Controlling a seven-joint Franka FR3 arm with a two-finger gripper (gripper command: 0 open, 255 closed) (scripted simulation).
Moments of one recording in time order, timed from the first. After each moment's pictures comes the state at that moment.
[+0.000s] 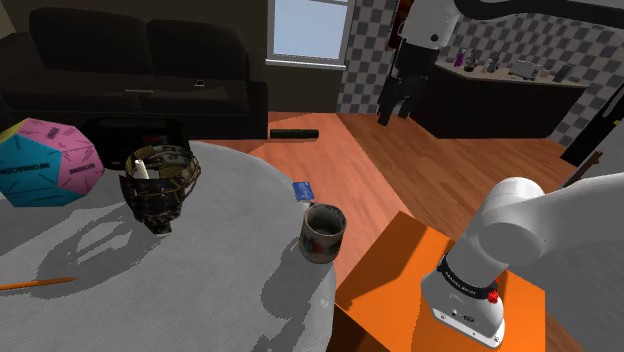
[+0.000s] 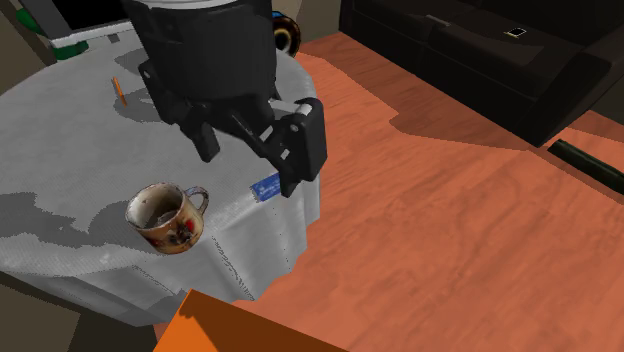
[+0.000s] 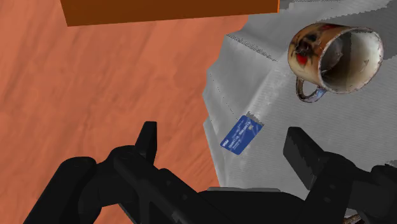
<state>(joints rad) -0.02 -0.79 0.06 -2.32 0.08 1.57 0.15</state>
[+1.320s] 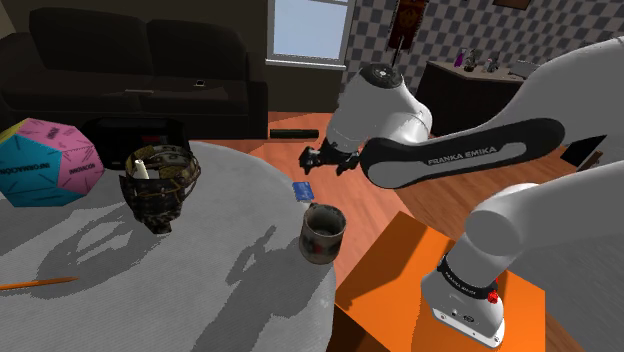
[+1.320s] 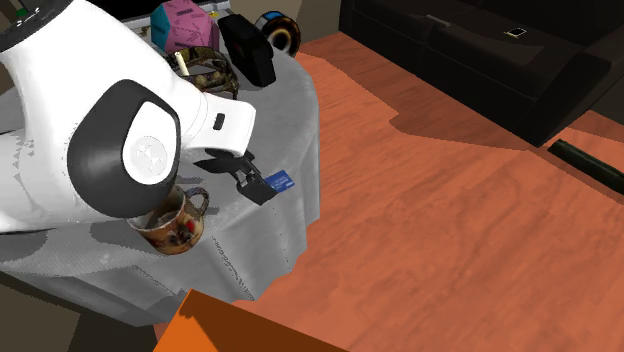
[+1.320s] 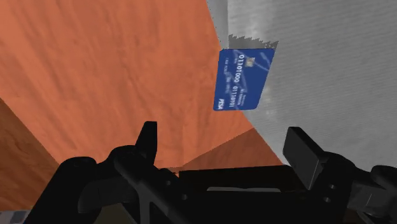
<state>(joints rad) -0.32 -0.61 0.72 -2.69 0.07 2.49 1.01</state>
